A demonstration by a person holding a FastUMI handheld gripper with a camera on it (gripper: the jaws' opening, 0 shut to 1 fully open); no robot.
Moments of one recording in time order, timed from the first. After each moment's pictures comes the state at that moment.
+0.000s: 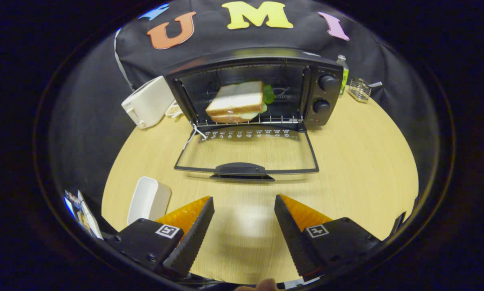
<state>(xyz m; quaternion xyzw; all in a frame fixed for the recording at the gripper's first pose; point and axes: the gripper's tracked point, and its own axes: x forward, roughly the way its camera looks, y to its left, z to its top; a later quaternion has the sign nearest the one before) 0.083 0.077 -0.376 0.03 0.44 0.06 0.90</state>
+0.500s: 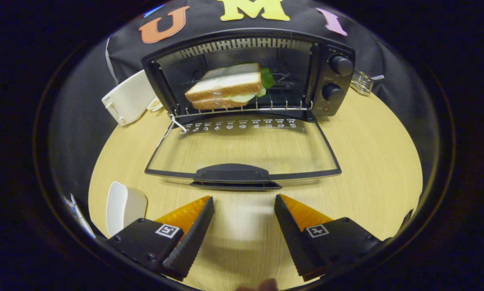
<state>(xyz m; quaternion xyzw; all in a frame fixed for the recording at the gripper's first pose) 0.118 0.080 -0.421 0.02 0.44 0.02 0.90</state>
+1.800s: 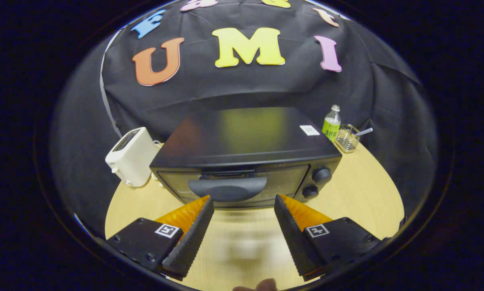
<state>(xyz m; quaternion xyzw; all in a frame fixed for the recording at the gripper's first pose) 0.160 0.070 -0.260 0.02 0.29 0.00 0.96</state>
